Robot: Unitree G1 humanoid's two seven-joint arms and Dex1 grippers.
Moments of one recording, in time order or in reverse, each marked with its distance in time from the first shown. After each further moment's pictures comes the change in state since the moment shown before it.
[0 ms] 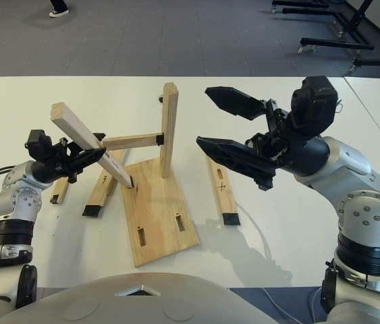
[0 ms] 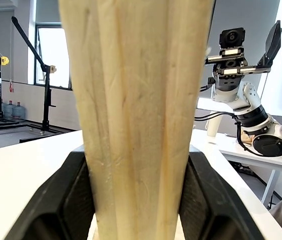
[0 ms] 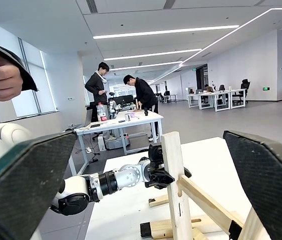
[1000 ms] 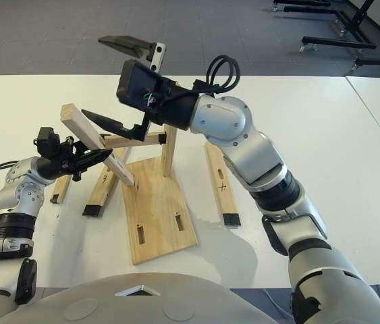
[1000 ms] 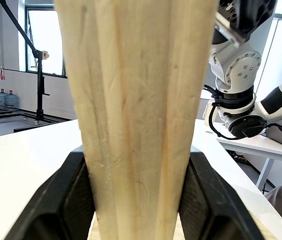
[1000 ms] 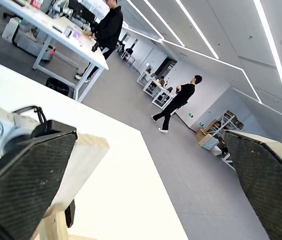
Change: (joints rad) left arm -0.052 0.017 -0.034 0.058 0.021 -0.011 -0.021; right arm -0.542 0.315 0.749 0.229 -1.205 -0.428 -0.192
